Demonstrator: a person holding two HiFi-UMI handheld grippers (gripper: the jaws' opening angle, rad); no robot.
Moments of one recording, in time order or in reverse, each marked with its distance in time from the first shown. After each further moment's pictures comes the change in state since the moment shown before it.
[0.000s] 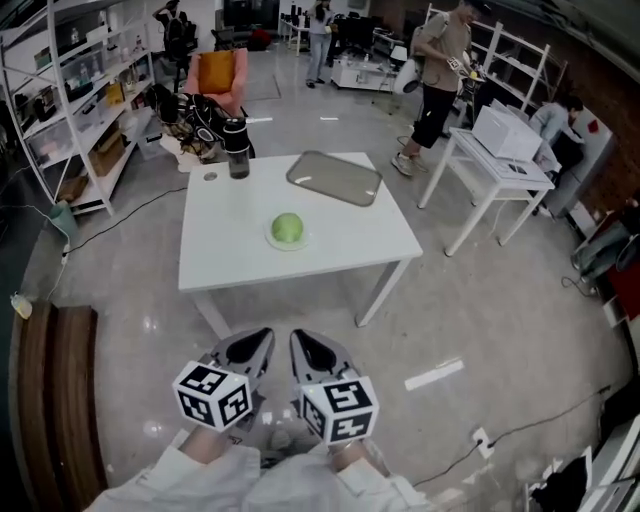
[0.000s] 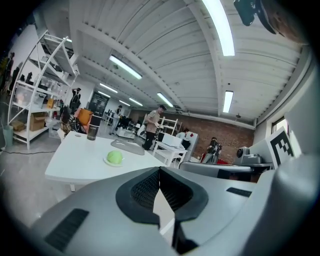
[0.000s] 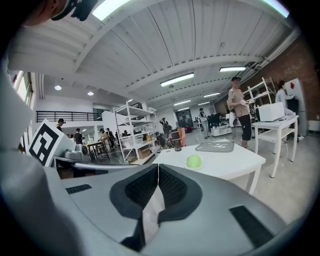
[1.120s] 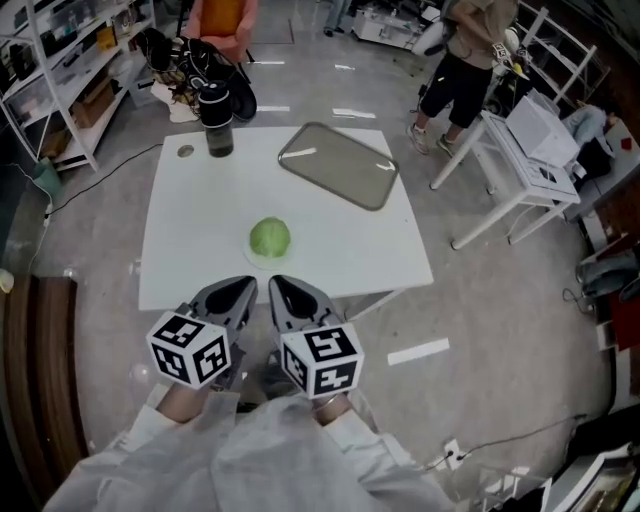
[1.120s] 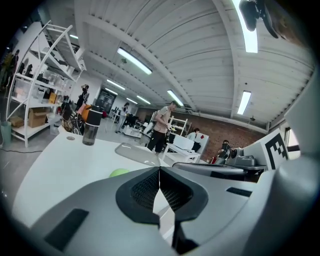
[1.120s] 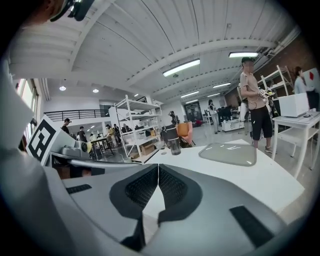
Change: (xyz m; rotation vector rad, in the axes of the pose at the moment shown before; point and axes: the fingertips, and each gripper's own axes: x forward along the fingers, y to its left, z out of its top) left arm 0.212 0.151 0.087 -0.062 0.014 0.066; right arm 0.236 -0.144 0.063 -0.015 0.084 0.115
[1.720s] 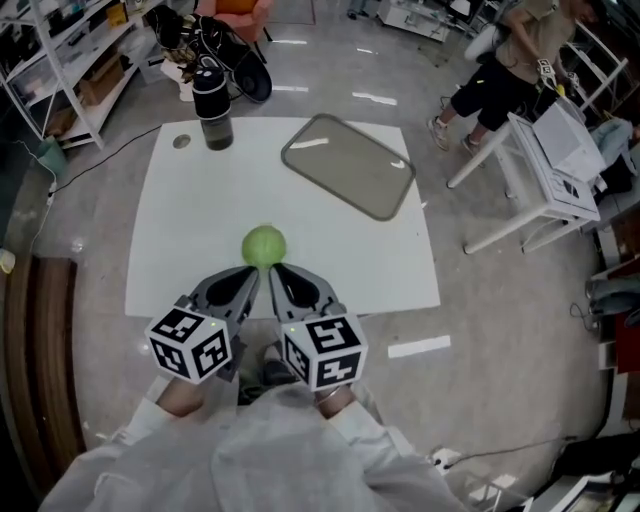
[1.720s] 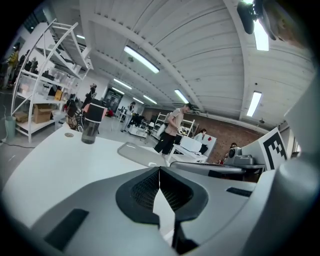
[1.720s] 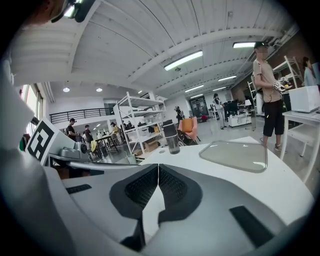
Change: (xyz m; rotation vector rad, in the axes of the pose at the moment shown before) left arm 0.083 0.035 0.016 -0.053 -0.002 0.056; right arm 0.065 -0.068 0.015 0.004 0.051 0.076
